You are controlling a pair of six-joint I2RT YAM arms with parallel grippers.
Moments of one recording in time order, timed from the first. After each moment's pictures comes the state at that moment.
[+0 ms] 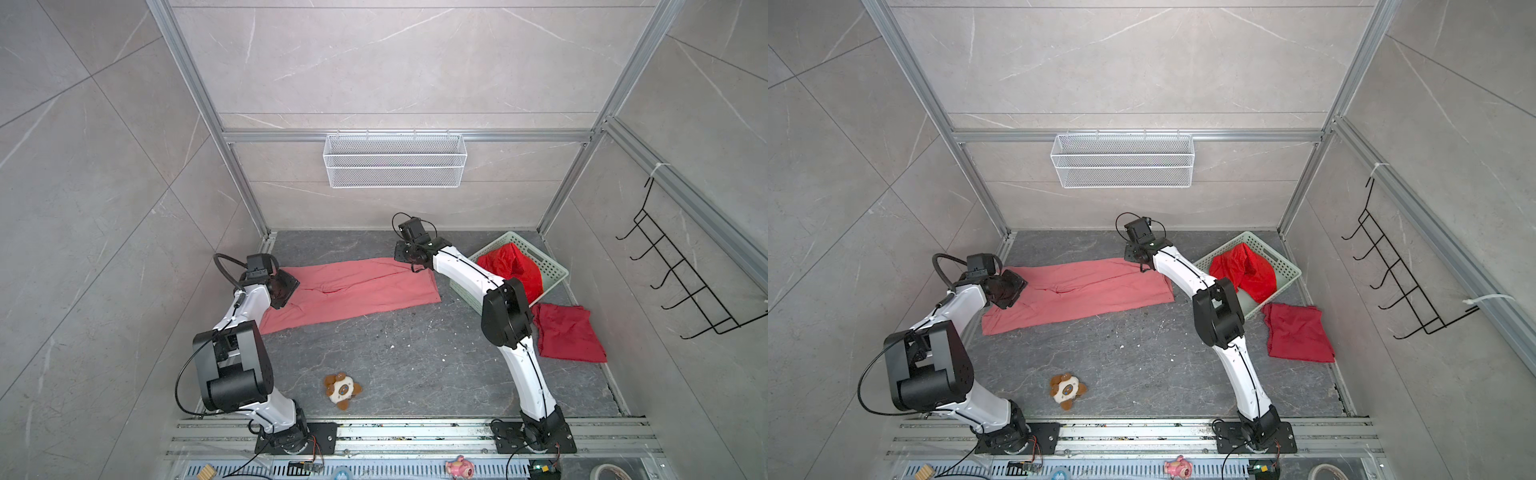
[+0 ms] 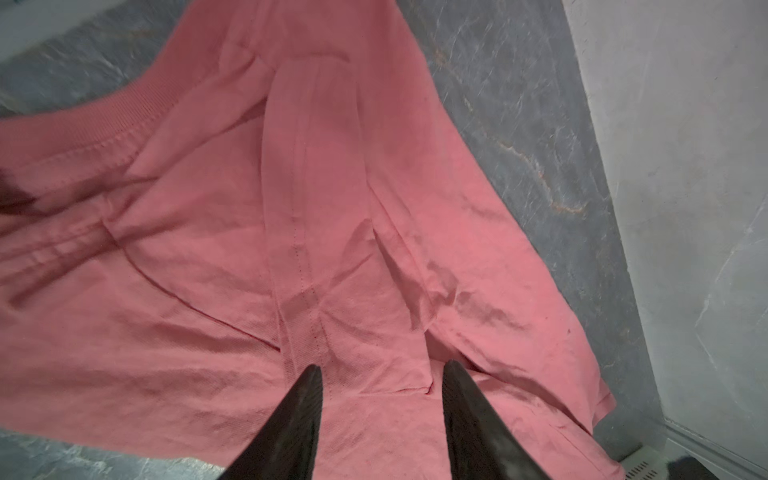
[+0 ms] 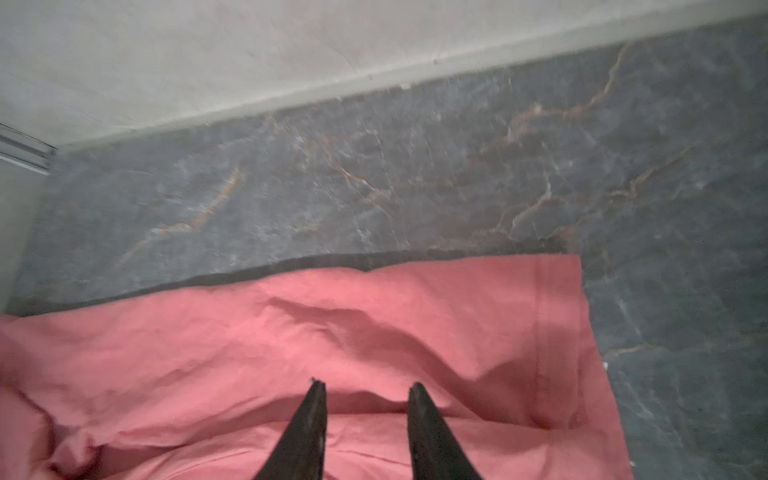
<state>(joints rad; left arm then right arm) 0.23 1.59 1.05 -0.42 0.22 -0.74 0.57 2.38 2.12 -0.59 0.15 0.57</state>
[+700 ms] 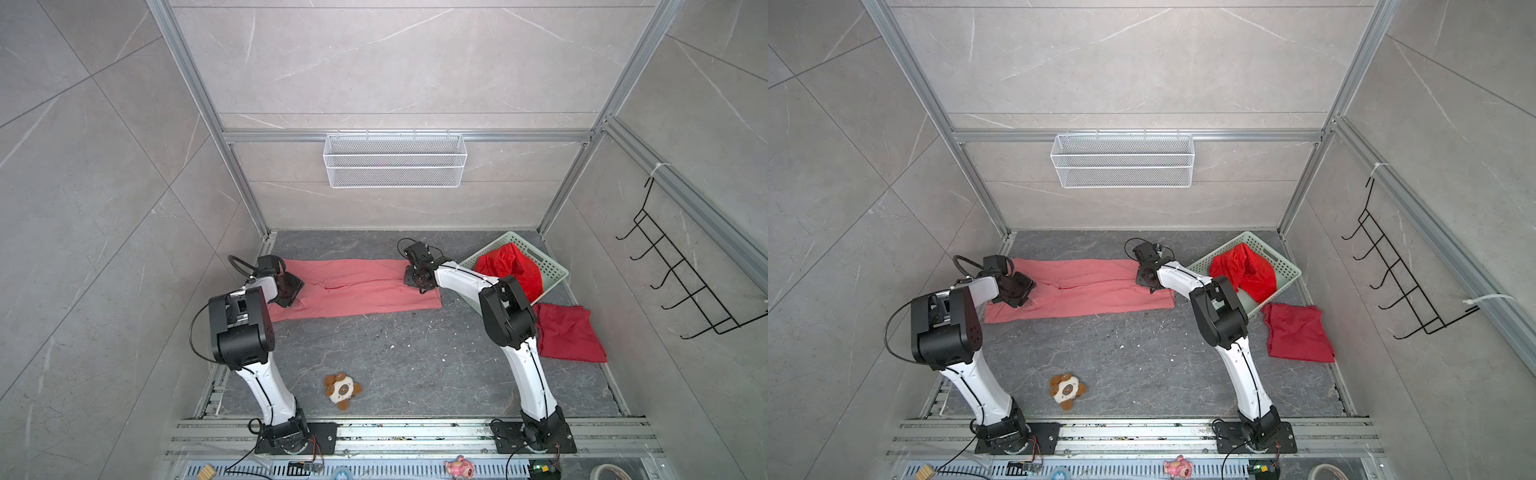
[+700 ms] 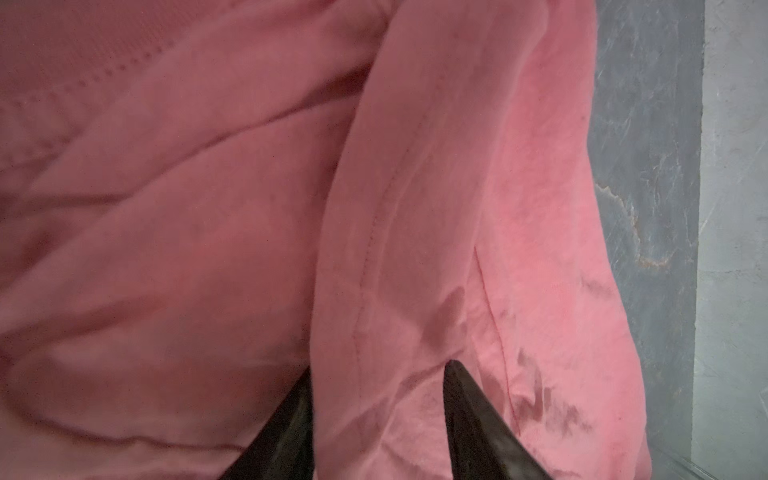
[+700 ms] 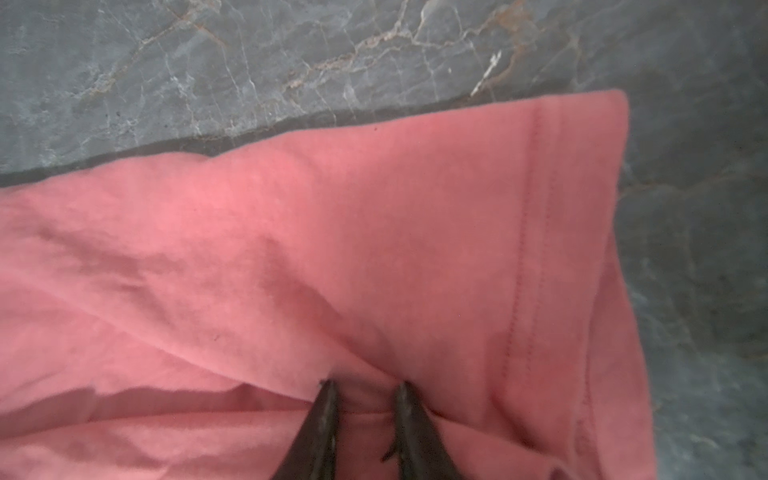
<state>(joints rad) 0.23 1.95 1.23 -0.30 0.24 -0.77 0.56 2.30 1.76 -0.48 0.14 0.65</state>
